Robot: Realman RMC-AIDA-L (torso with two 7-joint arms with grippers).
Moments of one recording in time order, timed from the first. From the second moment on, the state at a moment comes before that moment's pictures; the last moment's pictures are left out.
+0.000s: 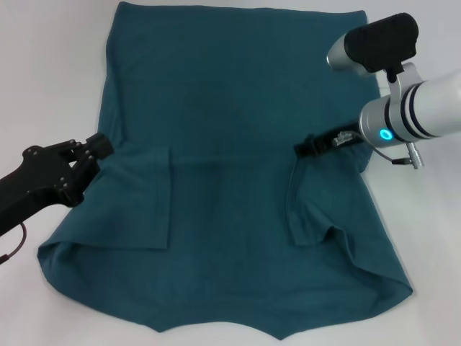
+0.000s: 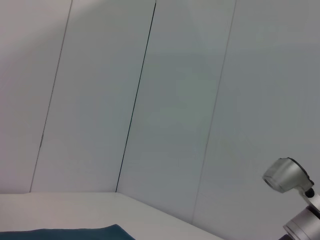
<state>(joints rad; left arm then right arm) -0.34 -2.16 0.50 0.70 1.68 1.61 -1.23 0.90 2.09 -1.23 -0.64 -2.55 -0.77 2.55</state>
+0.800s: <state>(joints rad) -0.34 -2.16 0.50 0.69 1.67 1.61 -1.22 0.94 2.09 -1.24 -0.53 -2.56 -0.66 2.56</state>
